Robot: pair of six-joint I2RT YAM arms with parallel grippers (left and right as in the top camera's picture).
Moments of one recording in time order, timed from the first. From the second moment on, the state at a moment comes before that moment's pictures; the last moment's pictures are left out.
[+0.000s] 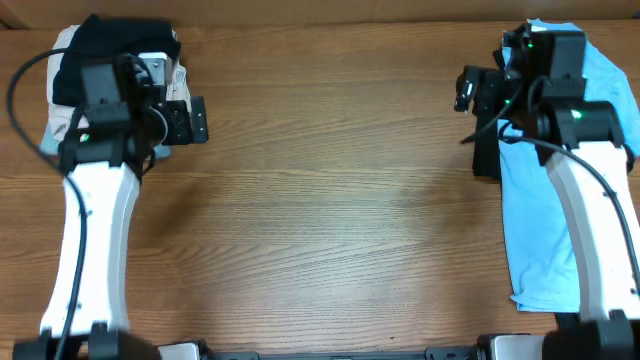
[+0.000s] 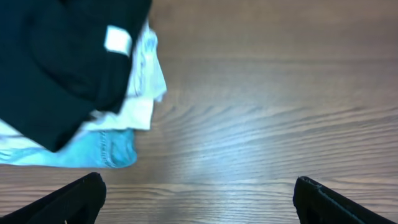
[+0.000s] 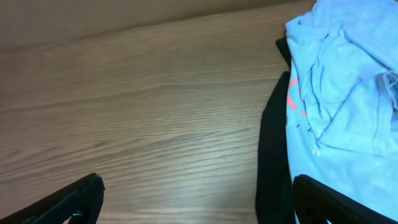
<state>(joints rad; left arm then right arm) 0.10 1.50 1.36 -0.74 0.12 0.03 0.01 1.54 1.49 -0.77 -0.04 0.15</state>
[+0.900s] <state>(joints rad) 0.10 1.65 1.36 -0.68 0.18 0.03 -0.42 2.00 1.49 -0.47 -0.03 0.15</state>
